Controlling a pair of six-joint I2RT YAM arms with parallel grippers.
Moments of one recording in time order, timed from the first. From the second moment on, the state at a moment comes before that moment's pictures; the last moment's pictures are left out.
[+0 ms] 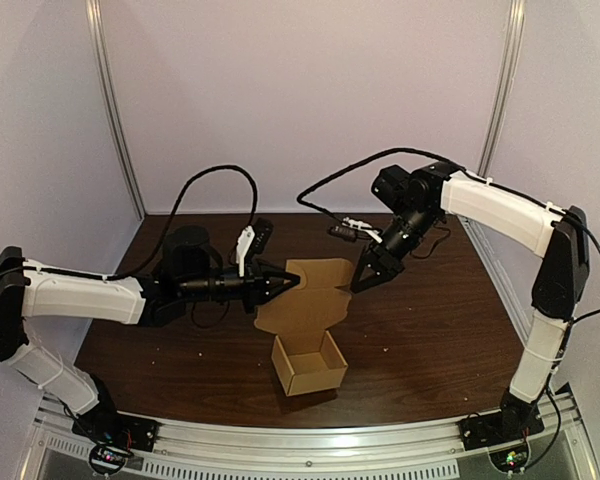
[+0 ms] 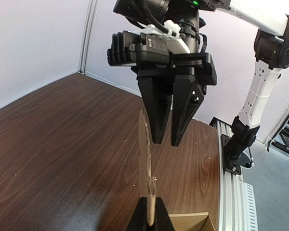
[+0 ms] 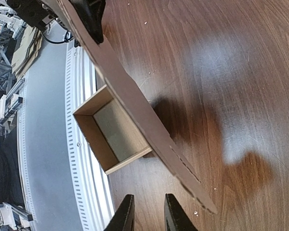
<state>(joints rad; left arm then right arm) -0.85 1.45 0.75 0.53 0.47 -0.34 0.60 1.83 1.72 -1.25 -0.83 -0.54</state>
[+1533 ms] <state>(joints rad) -0.89 1.46 0.76 0.46 0.19 -0.32 0.66 1.87 1.75 -1.05 -0.66 -0.09</state>
